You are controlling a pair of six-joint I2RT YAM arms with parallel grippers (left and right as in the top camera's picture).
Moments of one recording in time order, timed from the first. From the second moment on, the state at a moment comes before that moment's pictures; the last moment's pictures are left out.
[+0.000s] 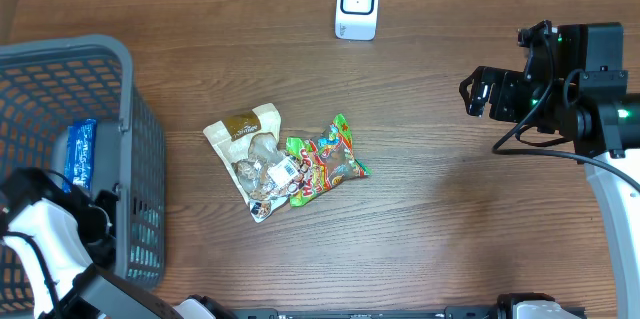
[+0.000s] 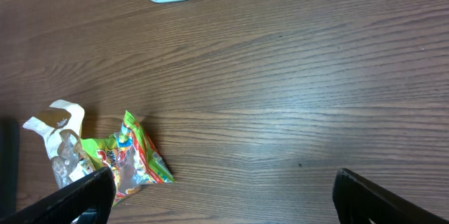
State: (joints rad) left arm 0.86 1.46 0.93 -1.02 0.18 -0.21; right arm 0.03 1.34 1.42 -1.04 -0.26 0.20
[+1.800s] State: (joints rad) left arm -0.16 1.52 1.57 -1.26 0.29 -0.20; right arm 0.03 1.34 1.42 -1.02 -0.28 0.20
